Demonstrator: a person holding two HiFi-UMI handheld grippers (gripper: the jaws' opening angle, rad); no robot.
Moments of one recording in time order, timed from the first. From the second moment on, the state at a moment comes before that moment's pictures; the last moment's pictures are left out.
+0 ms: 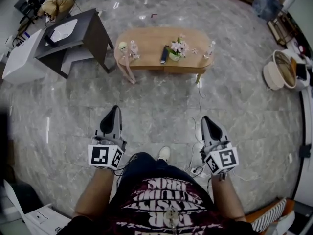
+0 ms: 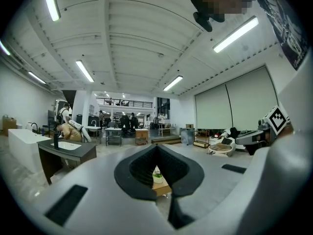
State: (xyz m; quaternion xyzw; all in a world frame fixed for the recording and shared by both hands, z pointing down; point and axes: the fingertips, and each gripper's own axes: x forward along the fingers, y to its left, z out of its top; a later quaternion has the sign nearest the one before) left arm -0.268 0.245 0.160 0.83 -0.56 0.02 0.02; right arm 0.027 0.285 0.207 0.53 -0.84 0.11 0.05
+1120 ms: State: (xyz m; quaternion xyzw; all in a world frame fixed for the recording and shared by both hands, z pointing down) left arm -0.262 0.190 0.220 0.84 -0.54 0.09 0.07; right arm 0.055 0.223 0.256 0.54 -0.82 0.18 0.06
